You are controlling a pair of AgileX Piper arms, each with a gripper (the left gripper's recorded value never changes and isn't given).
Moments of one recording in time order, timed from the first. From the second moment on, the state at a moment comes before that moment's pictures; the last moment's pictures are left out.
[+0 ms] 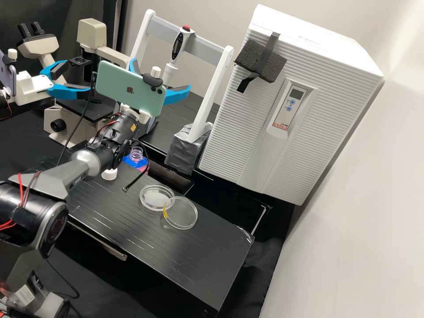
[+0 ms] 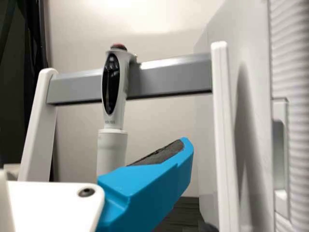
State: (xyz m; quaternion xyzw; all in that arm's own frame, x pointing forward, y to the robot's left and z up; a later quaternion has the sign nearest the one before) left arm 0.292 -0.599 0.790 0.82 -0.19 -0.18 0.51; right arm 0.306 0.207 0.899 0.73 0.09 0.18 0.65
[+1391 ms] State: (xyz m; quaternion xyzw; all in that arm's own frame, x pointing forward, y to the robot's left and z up) left arm 0.296 -0.598 0.789 0.81 -0.18 -0.19 0.52; right arm 0.383 0.230 0.893 0.71 0.05 0.11 0.69
